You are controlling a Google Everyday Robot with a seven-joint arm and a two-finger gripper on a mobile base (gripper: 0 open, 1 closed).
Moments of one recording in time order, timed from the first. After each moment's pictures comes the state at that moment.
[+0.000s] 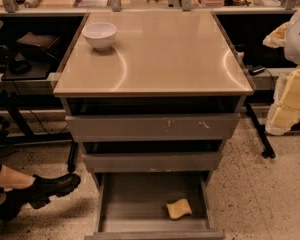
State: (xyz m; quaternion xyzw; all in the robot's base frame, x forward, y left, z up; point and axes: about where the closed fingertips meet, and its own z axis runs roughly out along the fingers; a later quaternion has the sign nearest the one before) arm 0.438 -0.217 0.977 -0.60 0.78 -0.03 0.16
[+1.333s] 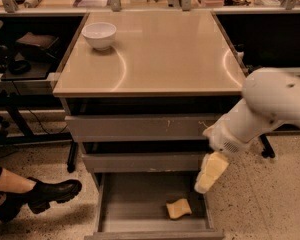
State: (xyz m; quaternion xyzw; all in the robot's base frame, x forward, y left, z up) arm 0.451 -0.151 0.713 -0.57 0.80 0.16 0.12
